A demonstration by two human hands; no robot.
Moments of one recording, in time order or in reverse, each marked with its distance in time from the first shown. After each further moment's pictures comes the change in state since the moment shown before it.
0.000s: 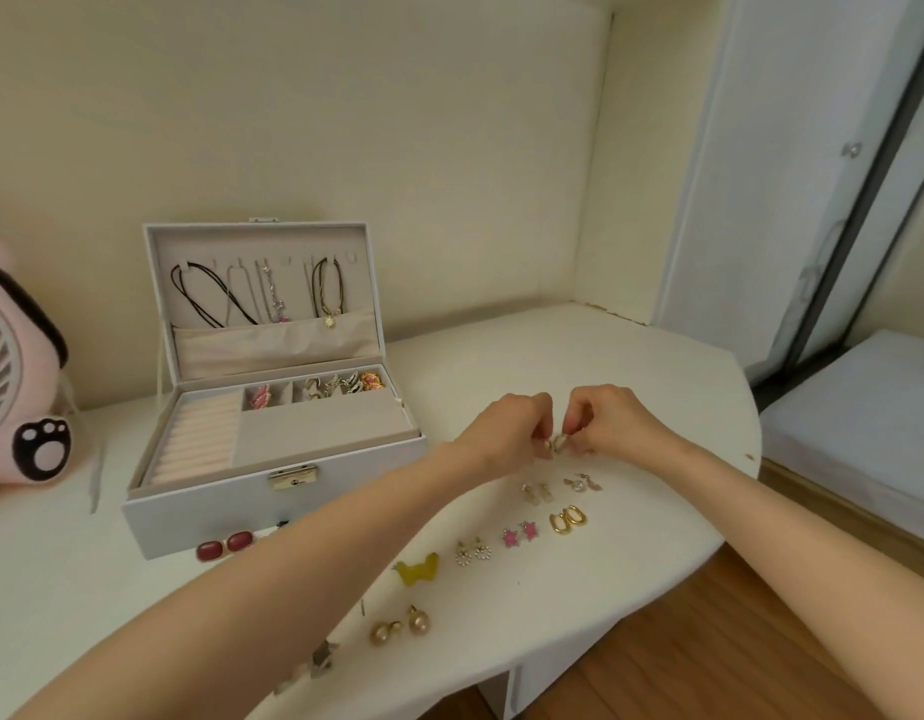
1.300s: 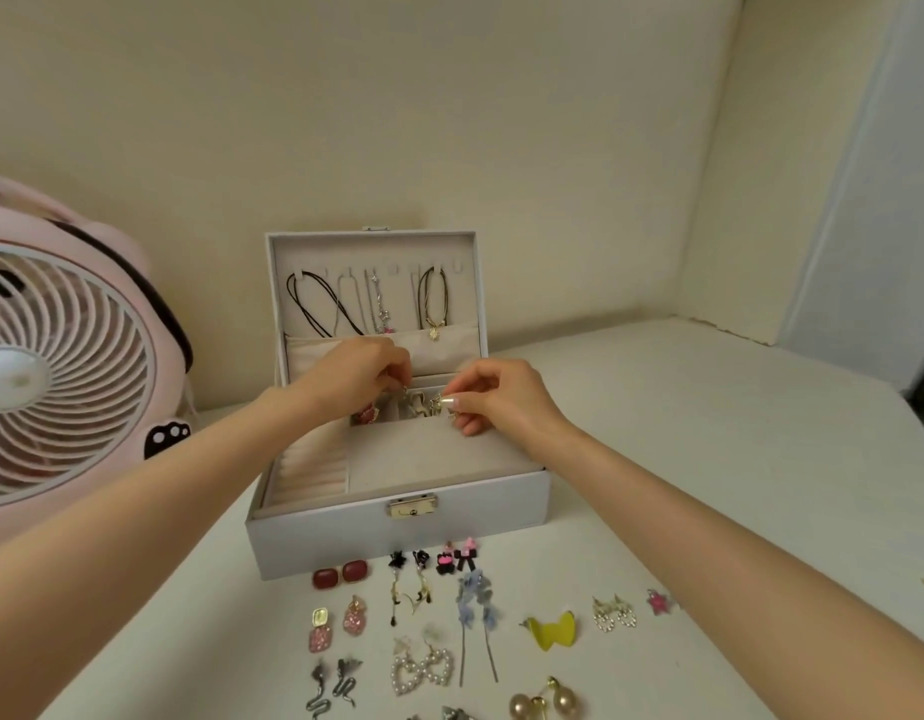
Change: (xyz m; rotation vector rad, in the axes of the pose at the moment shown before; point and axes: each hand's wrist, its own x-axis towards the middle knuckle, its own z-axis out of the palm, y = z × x) left_hand -0.088 -0.174 -0.166 0.465 0.174 -0.173; right_hand 0.063 -0.159 0.114 0.676 -0.092 -0.224
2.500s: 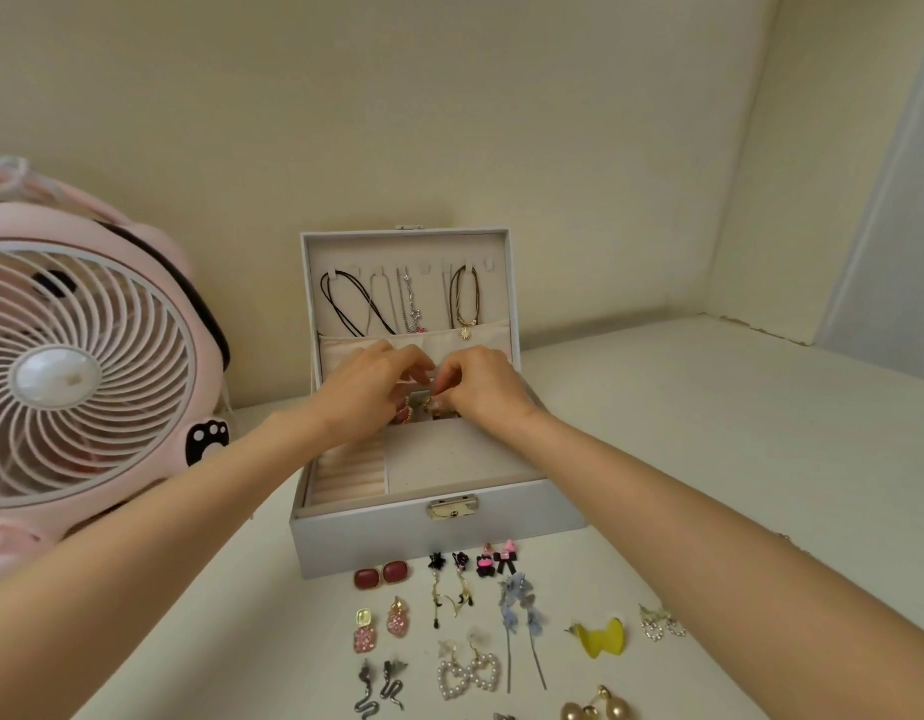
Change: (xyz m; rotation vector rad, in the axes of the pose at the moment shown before) left_hand -0.030 0.000 -0.004 -0.040 0.076 -0.031; right_hand 0.032 -0.018 0.046 -0.610 0.004 -0.098
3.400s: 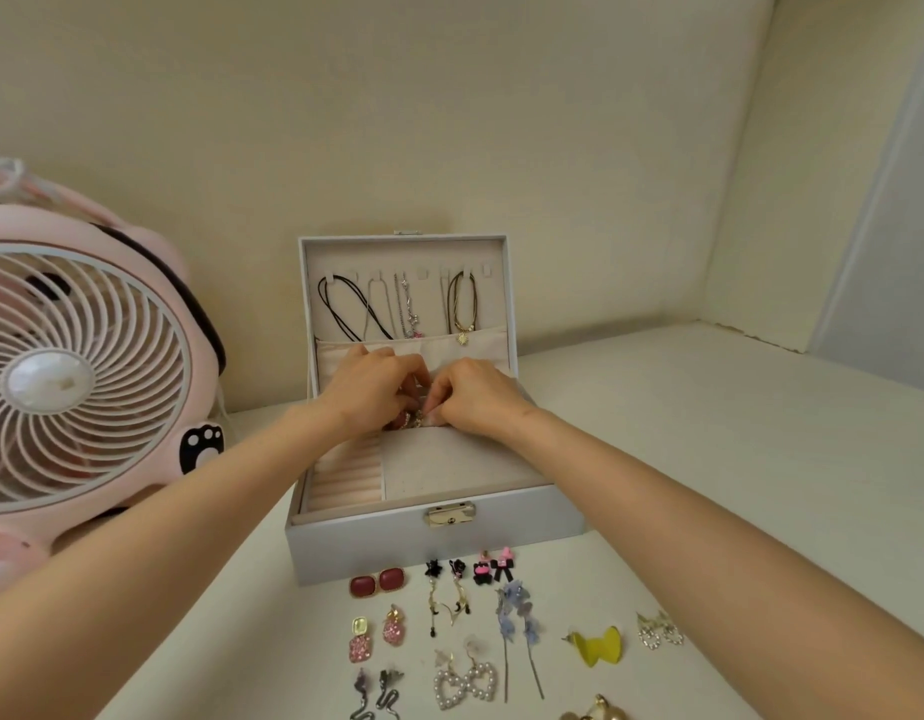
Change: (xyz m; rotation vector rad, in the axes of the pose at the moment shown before) left_hand 0.019 -0.002 0.006 0.211 -0.096 -0.052; right_hand 0.001 -0.004 -0.003 -0.143 -0.151 -0.031
